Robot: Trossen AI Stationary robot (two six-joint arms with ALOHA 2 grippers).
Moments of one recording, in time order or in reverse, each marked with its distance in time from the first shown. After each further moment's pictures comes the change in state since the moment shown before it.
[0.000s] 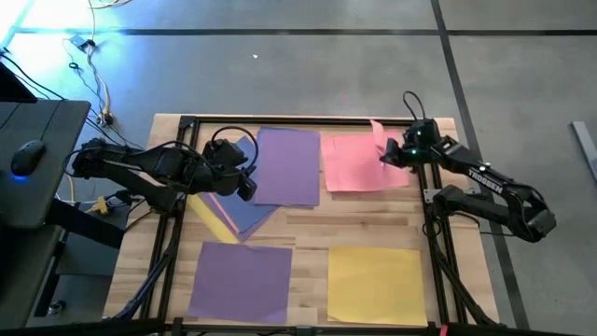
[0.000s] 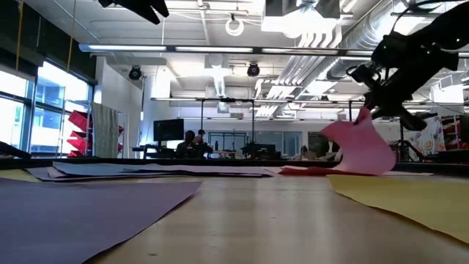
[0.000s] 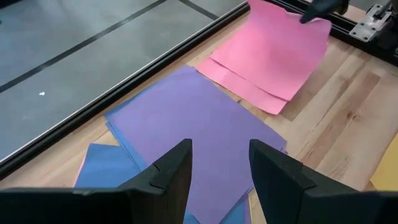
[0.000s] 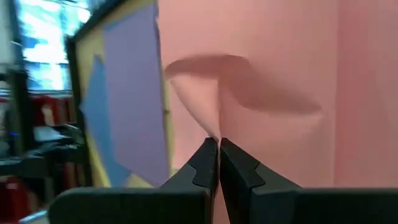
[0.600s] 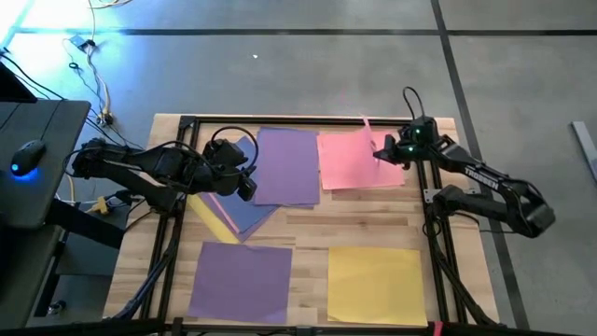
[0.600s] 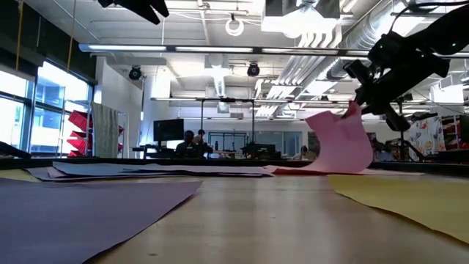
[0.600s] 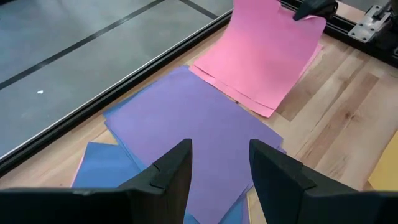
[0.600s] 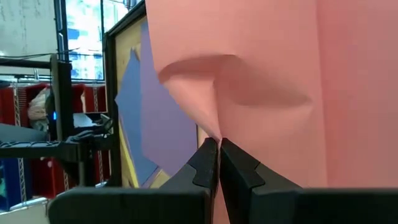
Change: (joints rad) left arm 0.000 0.000 0.000 0.000 0.005 -0.008; right arm 0.003 0.072 0.001 0.104 -0.063 0.002
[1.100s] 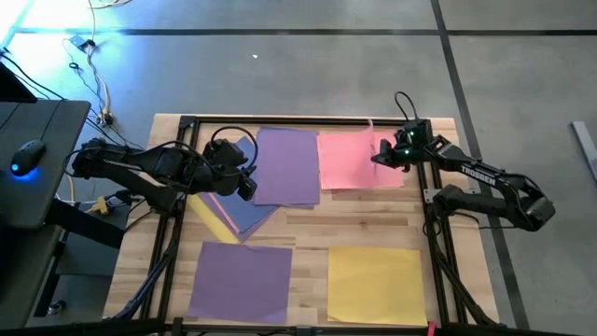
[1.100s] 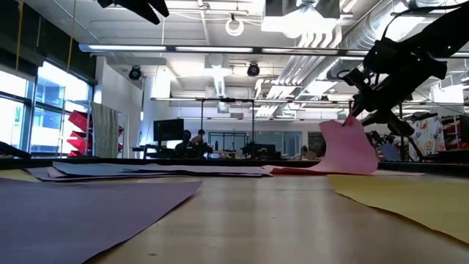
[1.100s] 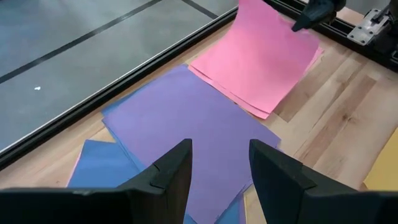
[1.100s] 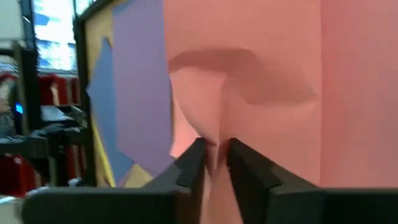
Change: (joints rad) left arm 0.000 0.000 0.000 0.000 0.015 -0.028; right arm 0.035 0.037 0.000 -0.085 0.052 -0.101
